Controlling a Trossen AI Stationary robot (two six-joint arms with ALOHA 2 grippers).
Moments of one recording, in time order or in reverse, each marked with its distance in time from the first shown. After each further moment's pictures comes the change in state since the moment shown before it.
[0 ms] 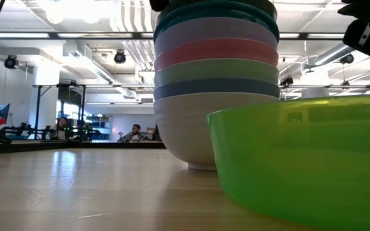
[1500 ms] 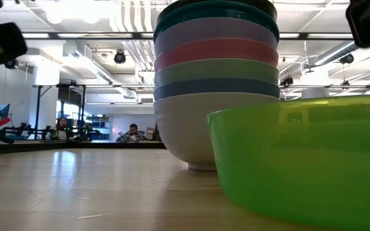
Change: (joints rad) left arm -0.386 -0.937 -1.371 1.017 -0.162 -0.604; right arm 0.124 0.975 0.182 0.695 0.043 0.803
